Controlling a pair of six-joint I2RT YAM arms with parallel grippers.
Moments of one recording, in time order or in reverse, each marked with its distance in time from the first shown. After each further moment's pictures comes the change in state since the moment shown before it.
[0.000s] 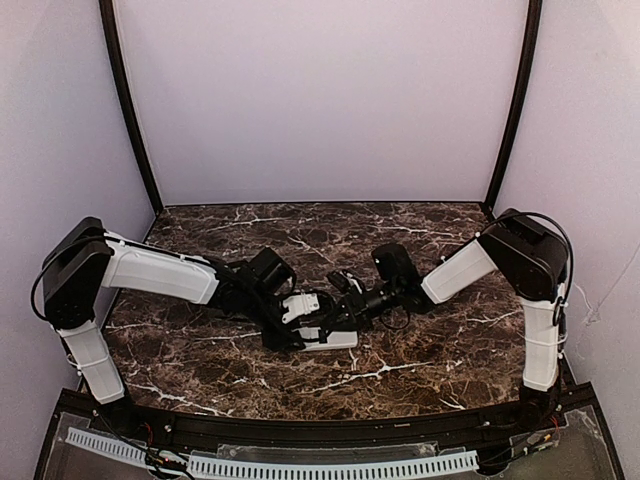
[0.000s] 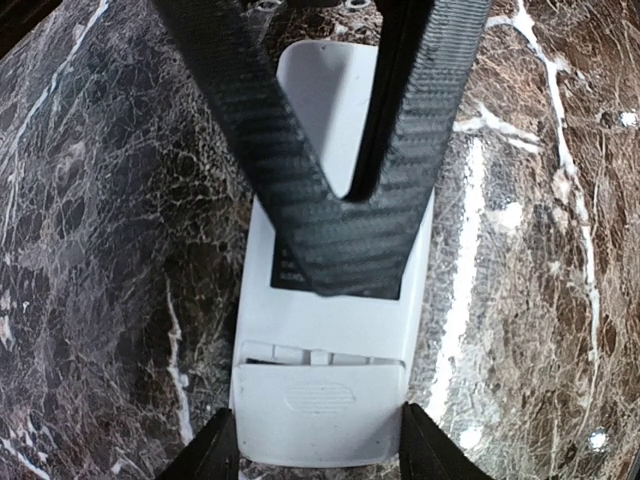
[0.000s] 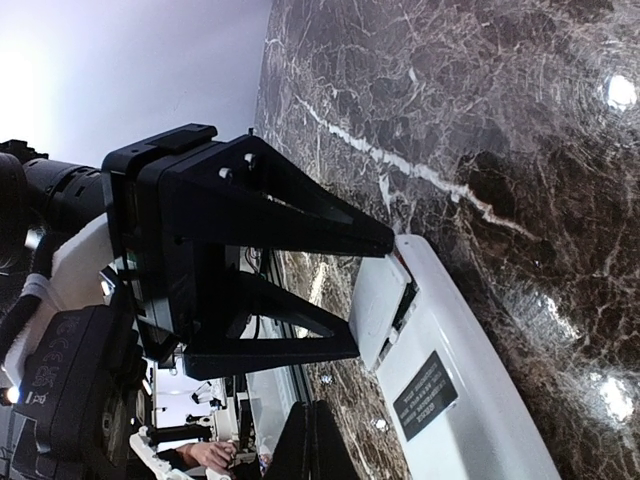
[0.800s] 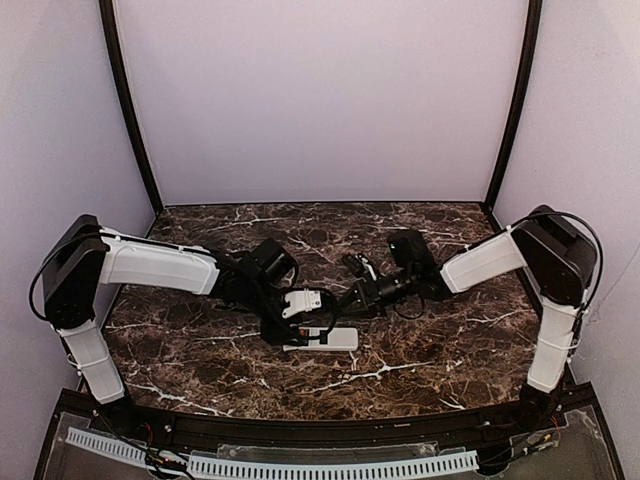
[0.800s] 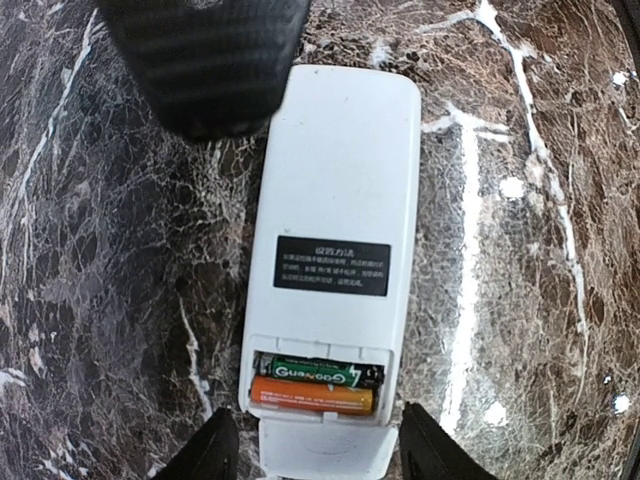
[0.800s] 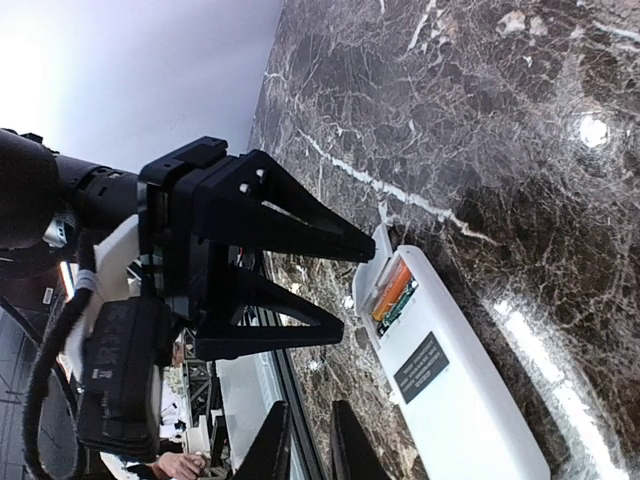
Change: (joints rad) left arm 0.007 0.000 0.079 -0.110 0.009 0.134; right arm -0.058 -0.137 -0.040 -0.126 0.060 -0.120
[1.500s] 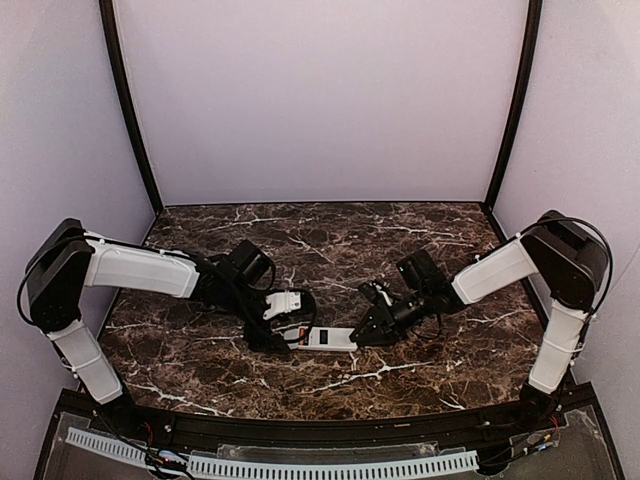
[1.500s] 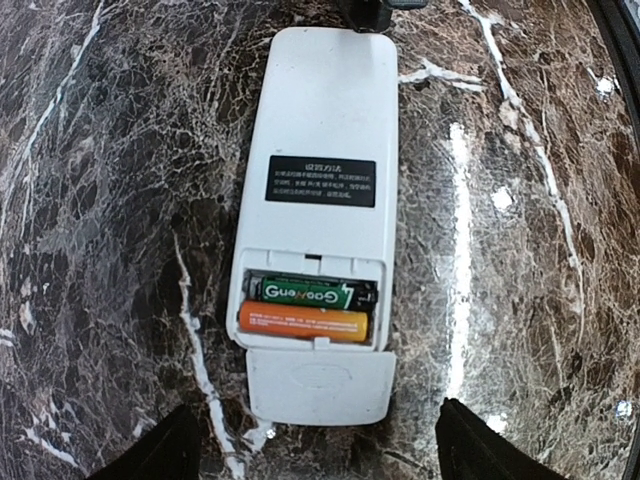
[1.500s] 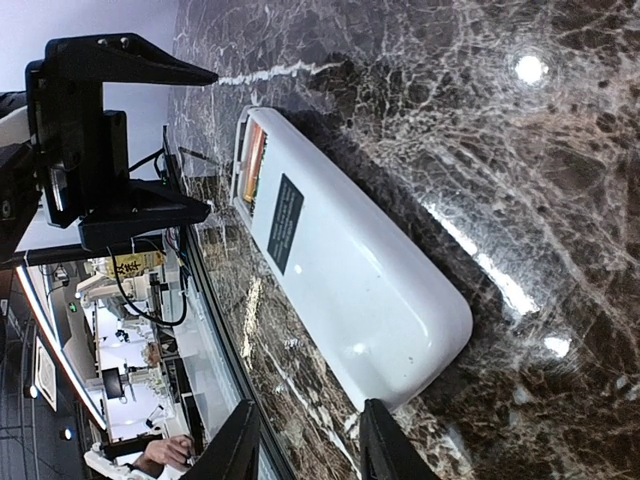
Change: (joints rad) left arm 0.082 -0.094 -0.146 0.069 0.097 0.077; right arm -0.006 -0.092 -0.151 -0.228 0.108 -0.141
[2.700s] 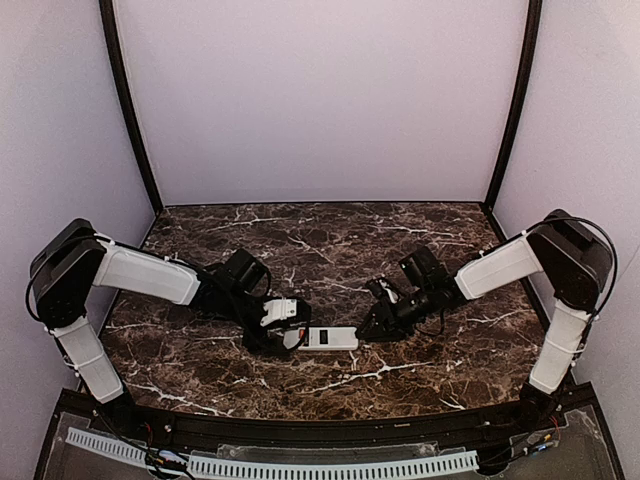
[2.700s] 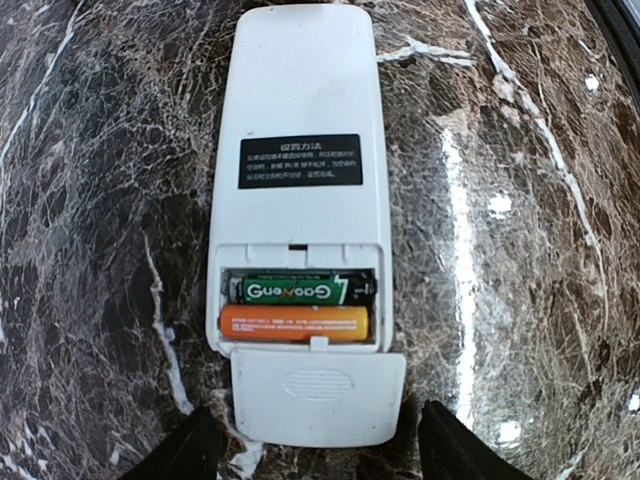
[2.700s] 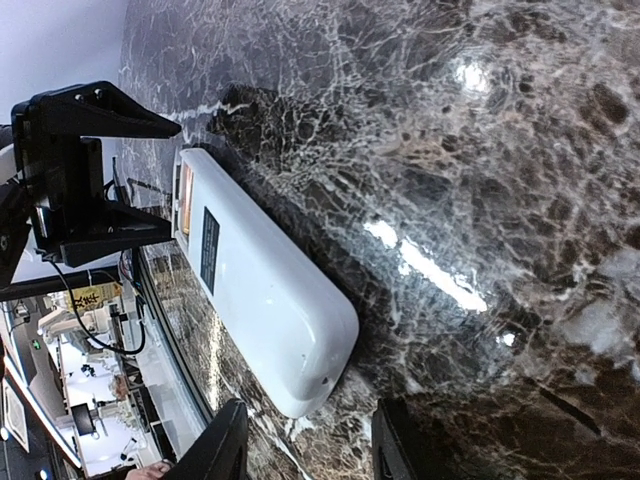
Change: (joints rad) left arm 0.030 0.036 -0.082 0.144 0.072 0.066; right arm -0.021 -0.027 0.021 -0.119 0.131 -0.048
